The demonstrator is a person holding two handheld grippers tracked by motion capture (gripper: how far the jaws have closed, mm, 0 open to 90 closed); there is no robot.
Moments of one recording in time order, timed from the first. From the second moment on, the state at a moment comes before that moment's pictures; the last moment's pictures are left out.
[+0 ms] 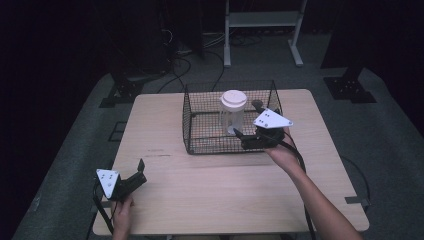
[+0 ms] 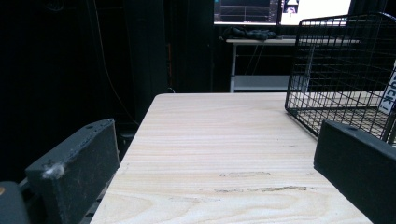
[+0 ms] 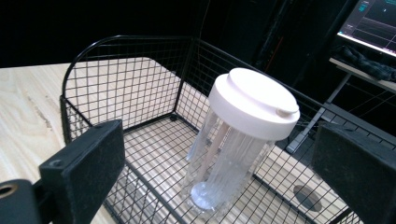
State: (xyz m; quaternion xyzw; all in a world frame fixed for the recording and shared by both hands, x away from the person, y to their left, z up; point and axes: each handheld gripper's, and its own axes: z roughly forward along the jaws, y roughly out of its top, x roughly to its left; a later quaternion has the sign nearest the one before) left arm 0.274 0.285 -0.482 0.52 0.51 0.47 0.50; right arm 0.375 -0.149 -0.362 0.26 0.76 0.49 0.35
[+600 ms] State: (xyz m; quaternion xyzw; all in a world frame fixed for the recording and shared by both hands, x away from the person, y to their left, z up) left arm 0.274 0.285 -0.482 0.52 0.51 0.48 0.49; right arm 0.354 -0.154 -0.380 0.25 0.76 0.49 0.33
